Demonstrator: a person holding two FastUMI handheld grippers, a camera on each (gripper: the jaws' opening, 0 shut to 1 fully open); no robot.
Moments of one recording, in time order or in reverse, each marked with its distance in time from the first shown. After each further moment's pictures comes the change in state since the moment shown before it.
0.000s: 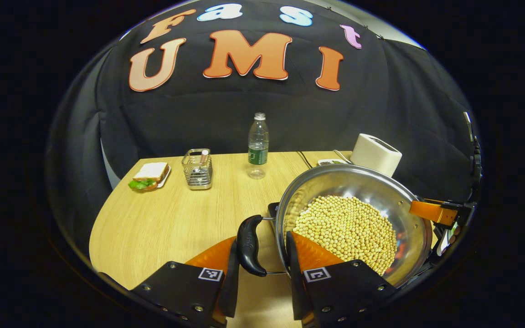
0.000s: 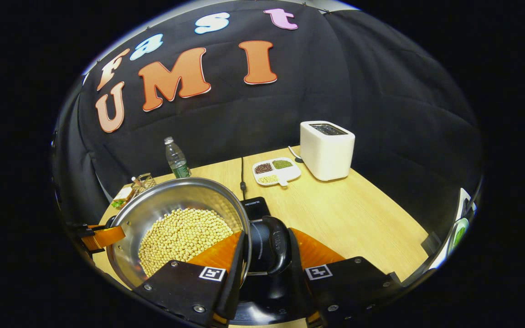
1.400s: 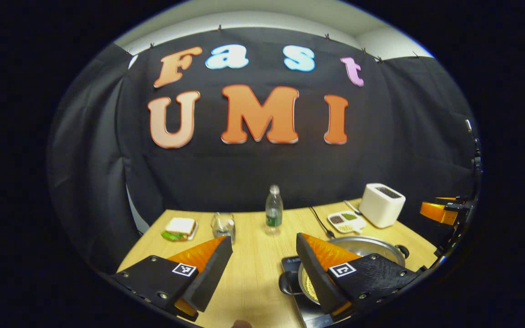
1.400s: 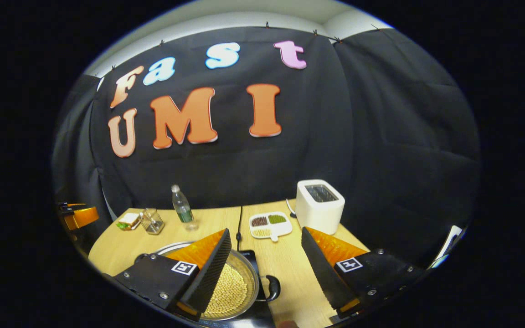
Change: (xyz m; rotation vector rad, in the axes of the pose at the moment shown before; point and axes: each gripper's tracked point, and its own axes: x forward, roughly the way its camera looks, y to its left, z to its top) left arm -0.113 0.033 0.170 0.036 -0.416 0.191; right arm -0.080 -0.012 0.167 -0.083 -0.331 0.043
